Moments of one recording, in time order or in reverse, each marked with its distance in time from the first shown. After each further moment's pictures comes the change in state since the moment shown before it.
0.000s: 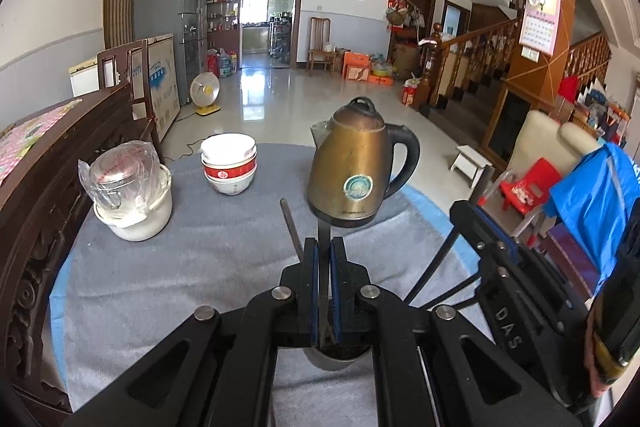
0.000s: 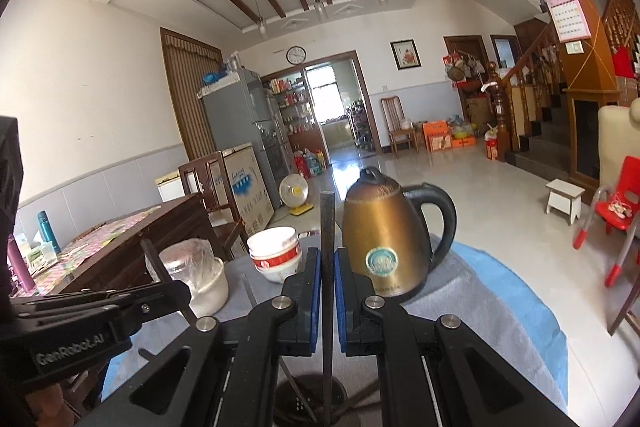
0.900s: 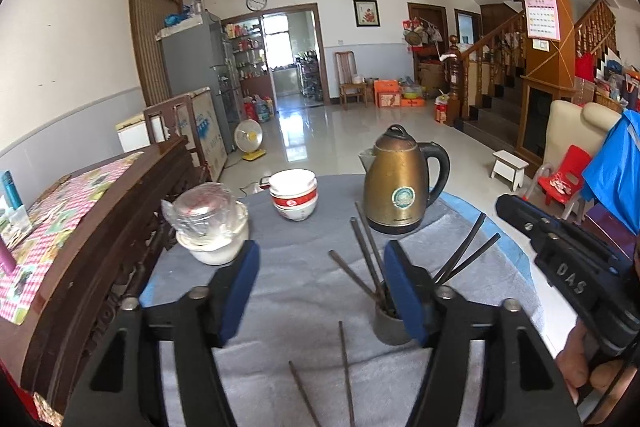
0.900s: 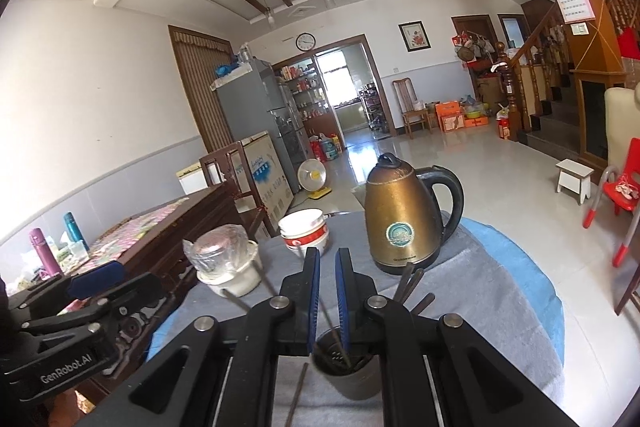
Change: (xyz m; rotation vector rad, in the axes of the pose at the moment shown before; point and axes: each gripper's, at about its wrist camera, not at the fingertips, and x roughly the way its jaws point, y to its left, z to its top) left arm -0.111 0.014 -0.030 0.120 -0.149 0.196; right arm -0.077 0.024 0.008 0.038 0.042 0.073
